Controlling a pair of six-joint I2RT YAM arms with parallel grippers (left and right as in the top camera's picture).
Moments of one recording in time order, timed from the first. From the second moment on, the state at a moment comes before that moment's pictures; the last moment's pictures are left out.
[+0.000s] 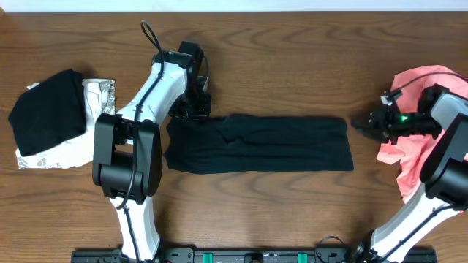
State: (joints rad) left arm -0.23 2.09 1.60 -1.13 0.13 -0.12; right arm -0.45 2.11 1.33 -1.01 -0.80 -0.23
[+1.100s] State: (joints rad) left arm -0.23 2.09 1.60 -1.12 0.13 -0.12; right arm -0.25 2.08 1.33 -0.68 -0.56 -0.39
